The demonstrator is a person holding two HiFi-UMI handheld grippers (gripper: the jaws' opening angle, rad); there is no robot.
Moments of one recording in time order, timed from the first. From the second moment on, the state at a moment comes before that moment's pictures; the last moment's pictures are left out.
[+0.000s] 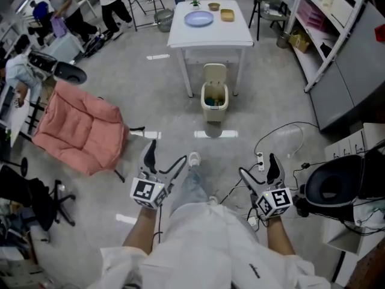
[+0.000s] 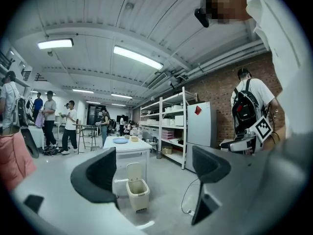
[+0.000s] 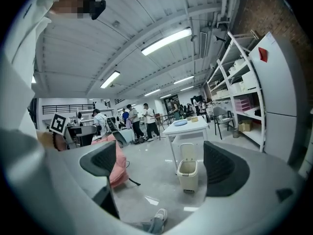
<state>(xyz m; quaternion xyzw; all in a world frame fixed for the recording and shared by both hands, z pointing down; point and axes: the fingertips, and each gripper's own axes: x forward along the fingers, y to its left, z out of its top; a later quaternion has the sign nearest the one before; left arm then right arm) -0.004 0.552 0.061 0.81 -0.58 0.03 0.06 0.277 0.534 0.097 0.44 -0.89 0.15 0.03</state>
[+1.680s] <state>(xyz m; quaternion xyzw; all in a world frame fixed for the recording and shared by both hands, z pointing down) -0.113 0.180 0.101 0.87 -0.48 0.02 0.09 0.128 0.210 0.108 0.48 -0.86 0.16 0.07</state>
